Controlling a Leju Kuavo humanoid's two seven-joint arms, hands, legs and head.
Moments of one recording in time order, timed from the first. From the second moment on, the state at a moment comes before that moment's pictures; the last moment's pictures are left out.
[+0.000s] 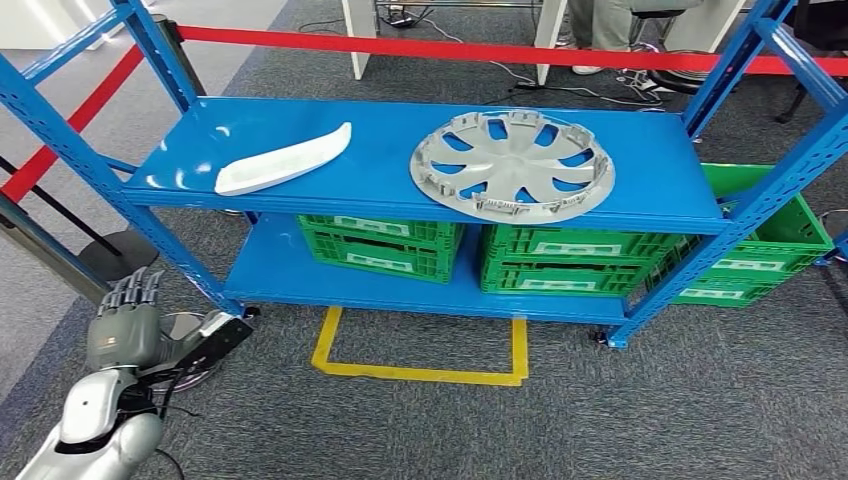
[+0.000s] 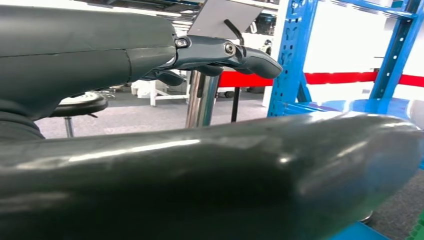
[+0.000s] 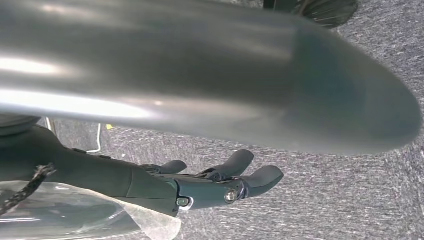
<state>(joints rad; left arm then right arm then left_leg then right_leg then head) 0.01 0.16 -0.08 -1.46 -1.23 0.49 0.14 0.06 0.25 -1.03 -0.65 0.90 0.00 0.04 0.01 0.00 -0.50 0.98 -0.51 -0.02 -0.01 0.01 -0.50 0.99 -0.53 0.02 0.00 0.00</state>
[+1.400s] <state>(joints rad) 0.03 0.16 -0.06 -1.47 -1.23 0.50 0.14 0.07 0.28 -1.05 -0.72 0.94 0.04 0.04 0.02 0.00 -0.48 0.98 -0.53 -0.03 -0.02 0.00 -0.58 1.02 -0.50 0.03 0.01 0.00</state>
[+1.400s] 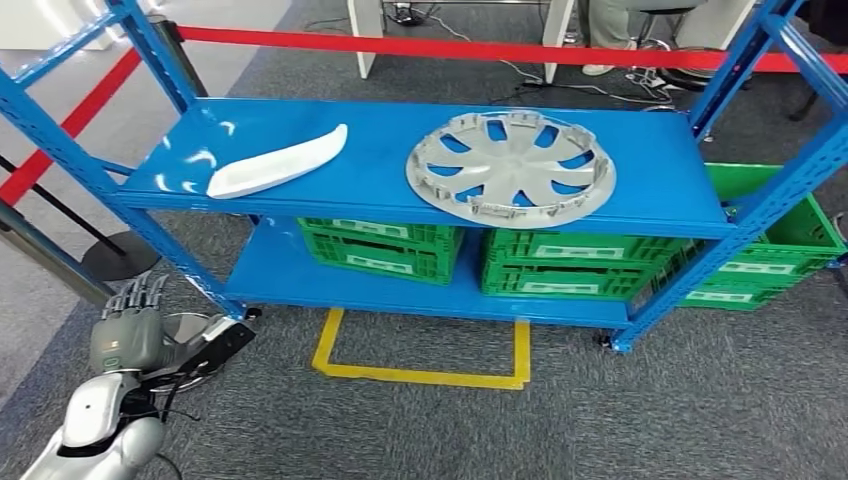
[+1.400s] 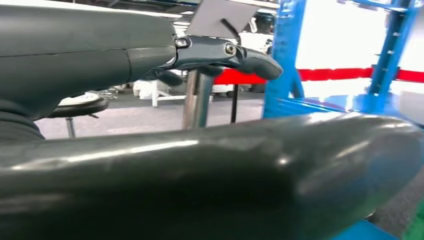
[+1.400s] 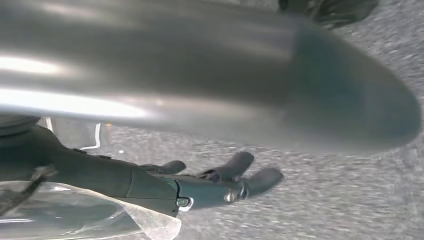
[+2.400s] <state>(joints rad) 0.04 0.16 -0.05 -1.49 -1.23 0.50 0.14 0.07 0.30 -1.07 -0.76 0.94 0.05 0.05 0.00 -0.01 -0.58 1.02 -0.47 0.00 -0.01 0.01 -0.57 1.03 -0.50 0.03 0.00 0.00</state>
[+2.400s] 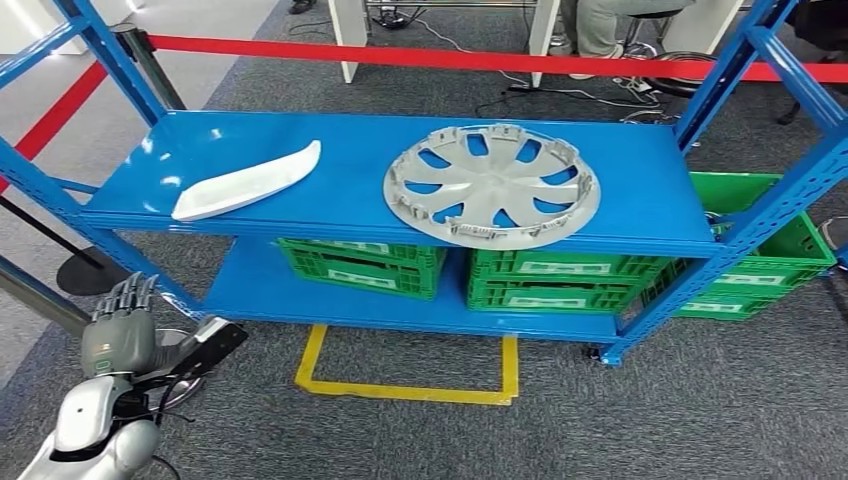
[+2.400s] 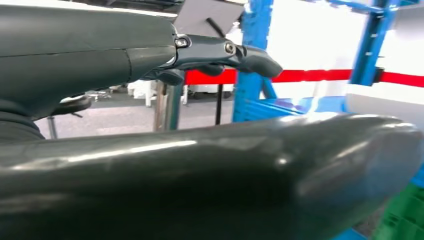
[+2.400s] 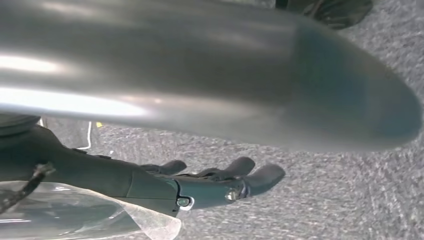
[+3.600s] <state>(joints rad) 0.03 0.16 -0.05 -1.49 -1.23 0.49 0.14 0.07 0.31 -1.08 -0.79 0.95 0.07 0.05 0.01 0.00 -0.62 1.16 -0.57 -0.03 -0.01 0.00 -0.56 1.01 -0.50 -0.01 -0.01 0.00</state>
